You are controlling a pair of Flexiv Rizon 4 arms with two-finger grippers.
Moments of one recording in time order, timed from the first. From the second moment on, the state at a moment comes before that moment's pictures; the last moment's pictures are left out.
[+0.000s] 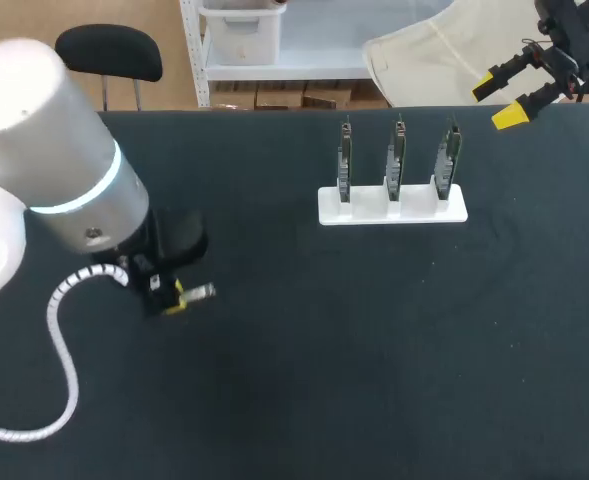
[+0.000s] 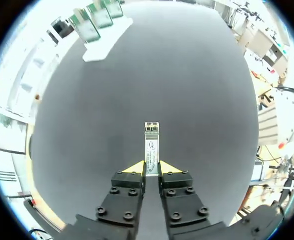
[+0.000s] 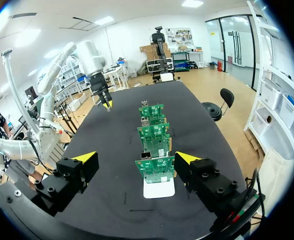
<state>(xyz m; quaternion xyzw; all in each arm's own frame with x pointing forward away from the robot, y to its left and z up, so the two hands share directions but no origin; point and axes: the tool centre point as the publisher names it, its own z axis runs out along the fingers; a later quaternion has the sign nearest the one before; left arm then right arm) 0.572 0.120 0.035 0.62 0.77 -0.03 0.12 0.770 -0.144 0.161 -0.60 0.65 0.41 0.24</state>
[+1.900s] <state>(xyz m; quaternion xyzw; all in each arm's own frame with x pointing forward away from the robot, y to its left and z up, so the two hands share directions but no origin) 0.709 -0.040 0.201 0.61 0.64 -0.08 0.46 0.770 -0.144 0.161 -0.60 0.65 0.41 0.24</state>
